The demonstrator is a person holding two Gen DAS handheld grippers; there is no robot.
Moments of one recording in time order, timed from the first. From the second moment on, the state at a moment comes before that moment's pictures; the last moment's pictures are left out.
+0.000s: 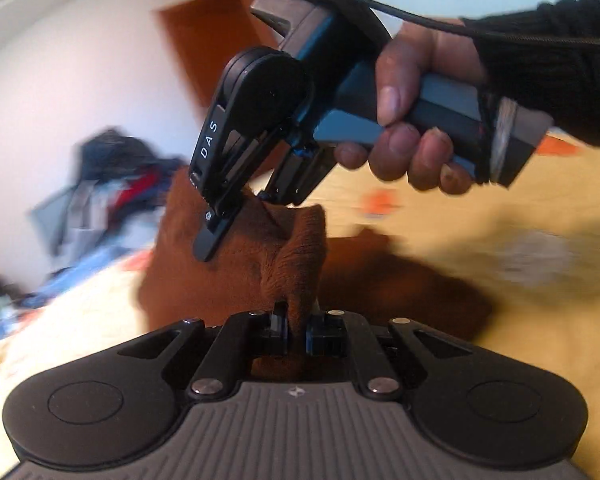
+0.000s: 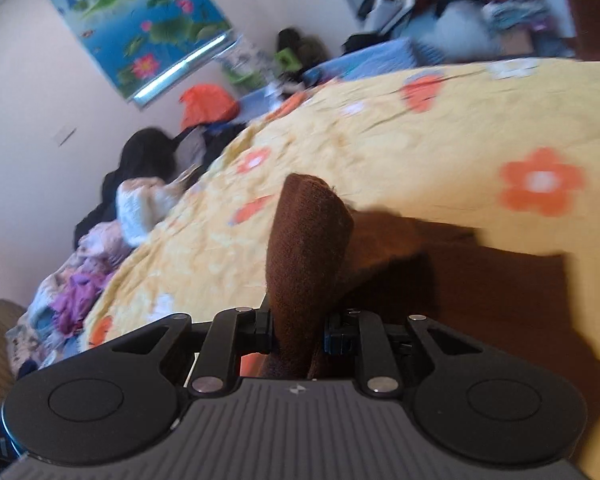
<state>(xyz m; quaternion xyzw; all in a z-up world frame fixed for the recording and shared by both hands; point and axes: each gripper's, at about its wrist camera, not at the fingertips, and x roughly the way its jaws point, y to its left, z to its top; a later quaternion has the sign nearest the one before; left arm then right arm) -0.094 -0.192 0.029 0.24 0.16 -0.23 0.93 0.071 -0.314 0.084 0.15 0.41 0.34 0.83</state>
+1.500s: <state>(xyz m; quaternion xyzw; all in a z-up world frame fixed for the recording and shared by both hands) -0.108 -0.082 0.006 0.17 0.24 -0.22 0.93 -0.051 -0.389 0.019 0.17 0.42 0.21 0.87</state>
